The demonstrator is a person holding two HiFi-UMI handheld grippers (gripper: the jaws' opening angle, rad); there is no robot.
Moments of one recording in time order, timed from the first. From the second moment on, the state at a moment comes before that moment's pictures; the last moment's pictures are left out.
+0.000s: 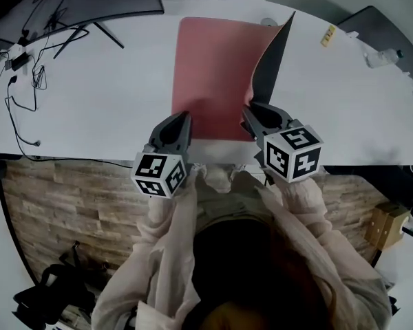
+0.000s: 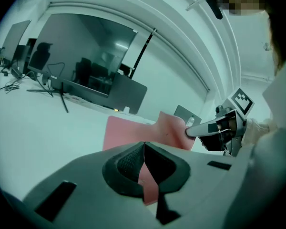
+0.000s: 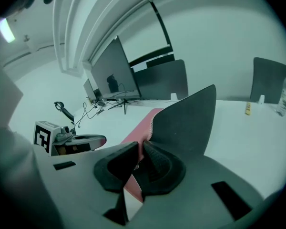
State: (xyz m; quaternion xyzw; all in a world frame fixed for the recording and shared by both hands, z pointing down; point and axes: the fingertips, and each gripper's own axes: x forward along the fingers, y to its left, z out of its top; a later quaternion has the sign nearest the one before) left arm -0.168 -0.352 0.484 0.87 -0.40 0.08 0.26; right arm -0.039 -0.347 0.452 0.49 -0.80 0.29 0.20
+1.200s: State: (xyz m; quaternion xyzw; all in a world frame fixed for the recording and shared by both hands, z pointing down) left arm -0.288 -0.344 0.504 0.82 -0.50 0.06 0.27; right arm -0.214 -0.329 0.556 0.34 -0.83 0.30 0.32
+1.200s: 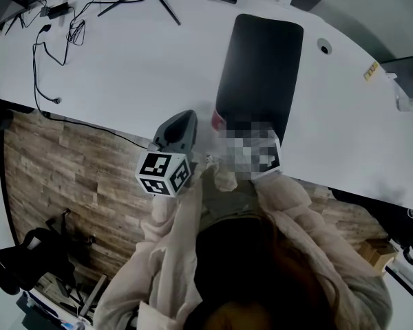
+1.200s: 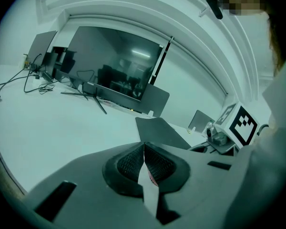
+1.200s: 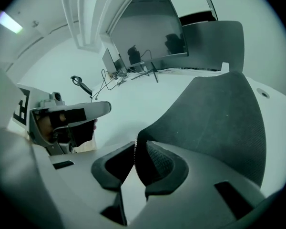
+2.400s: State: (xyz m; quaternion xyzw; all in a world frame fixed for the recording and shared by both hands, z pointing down) left arm -0.125 -0.357 0.411 0.88 -0.44 0.06 0.19; right arm 0.064 -0.337 0.413 0.53 -0.80 0.25 0.12
